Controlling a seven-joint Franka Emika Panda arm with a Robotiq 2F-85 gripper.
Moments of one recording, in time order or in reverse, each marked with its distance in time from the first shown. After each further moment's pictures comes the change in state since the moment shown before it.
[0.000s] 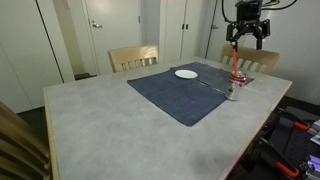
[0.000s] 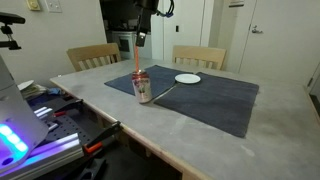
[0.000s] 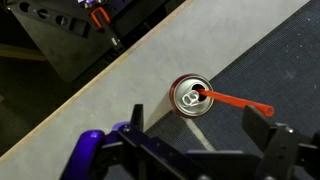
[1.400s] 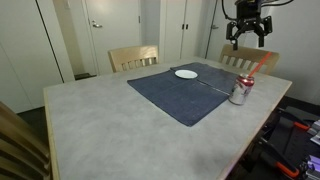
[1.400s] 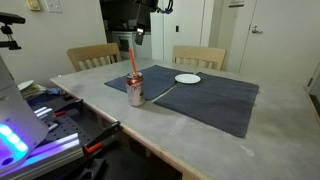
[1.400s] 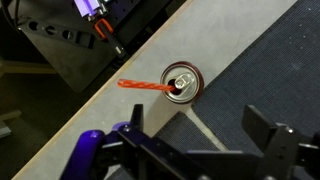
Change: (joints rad) arm -0.001 0.002 0.009 0.025 -0.010 -0.047 0.107
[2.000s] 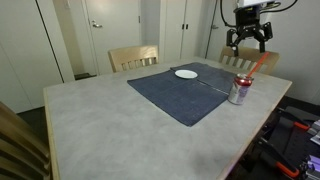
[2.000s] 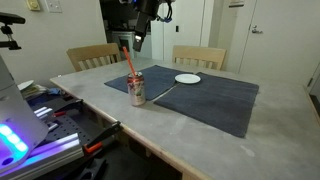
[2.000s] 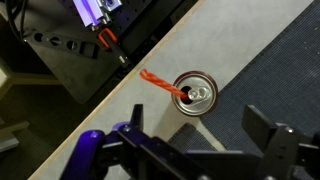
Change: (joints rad) arm -0.001 0.055 -0.004 -0.003 0.003 -0.005 0.019
